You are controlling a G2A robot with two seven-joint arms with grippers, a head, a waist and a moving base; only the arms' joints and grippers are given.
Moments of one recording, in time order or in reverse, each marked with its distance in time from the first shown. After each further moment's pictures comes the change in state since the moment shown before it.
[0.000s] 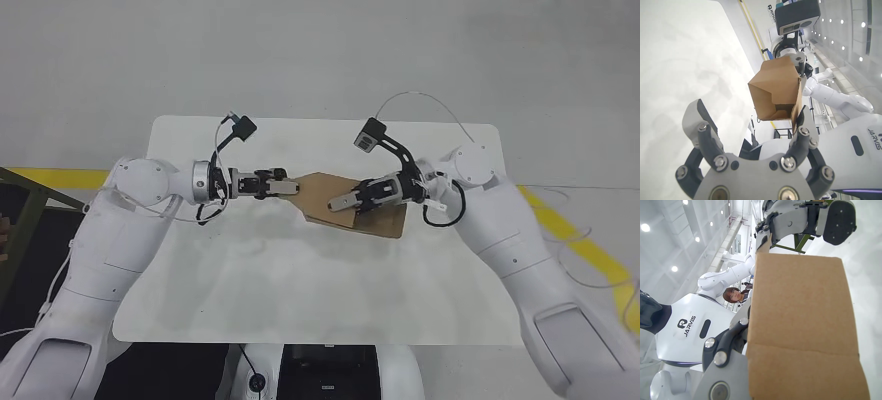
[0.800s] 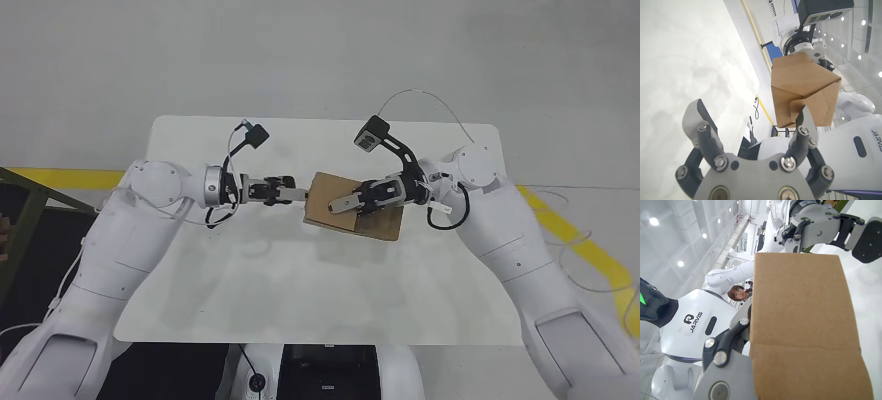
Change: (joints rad) left arm -0.025 -0.014 0.071 0.029 0.008 0.000 0.004; right arm -0.021 0.008 0.017 -0.061 0.044 0.006 0.006
